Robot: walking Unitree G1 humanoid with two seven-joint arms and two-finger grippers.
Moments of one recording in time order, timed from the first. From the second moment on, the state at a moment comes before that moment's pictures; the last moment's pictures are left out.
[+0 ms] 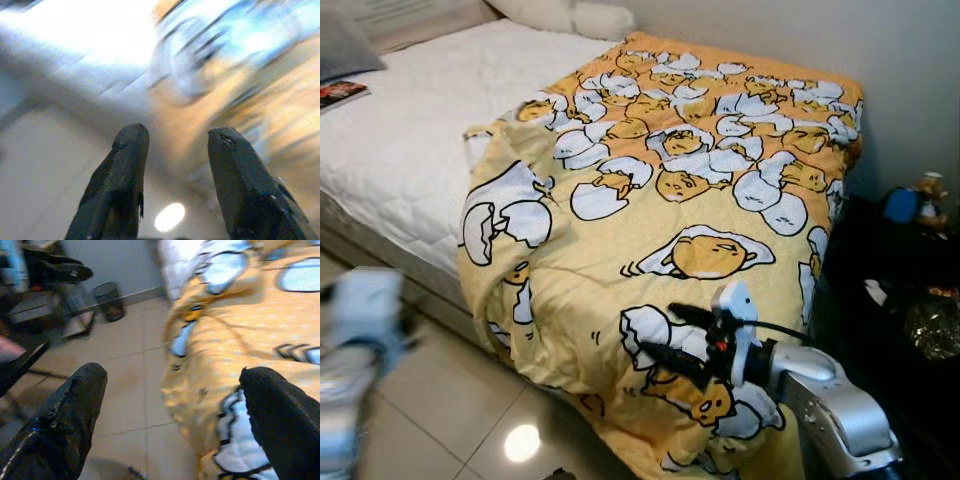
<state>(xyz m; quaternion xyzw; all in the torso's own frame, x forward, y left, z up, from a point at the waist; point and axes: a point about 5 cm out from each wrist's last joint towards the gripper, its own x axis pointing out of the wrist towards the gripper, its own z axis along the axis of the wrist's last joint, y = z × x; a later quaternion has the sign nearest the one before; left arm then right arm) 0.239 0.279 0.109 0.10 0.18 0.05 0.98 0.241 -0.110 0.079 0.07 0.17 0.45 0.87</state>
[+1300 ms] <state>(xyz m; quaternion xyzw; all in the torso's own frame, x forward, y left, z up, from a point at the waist) 0.263 0.204 0.103 0.12 0.13 -0.04 0.98 0.249 -0.138 0.056 0.11 0.18 0.11 0.97</state>
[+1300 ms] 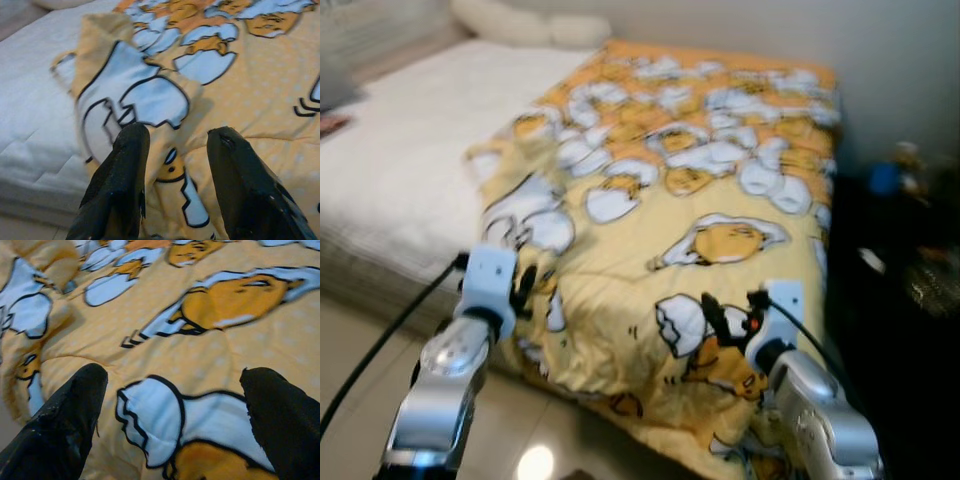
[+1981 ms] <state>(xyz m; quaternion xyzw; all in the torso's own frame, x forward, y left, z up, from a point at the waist) 0.259 0.218 0.101 0.11 0.14 -0.01 0.98 0.258 -0.124 0.066 0.12 0.17 0.13 0.97</state>
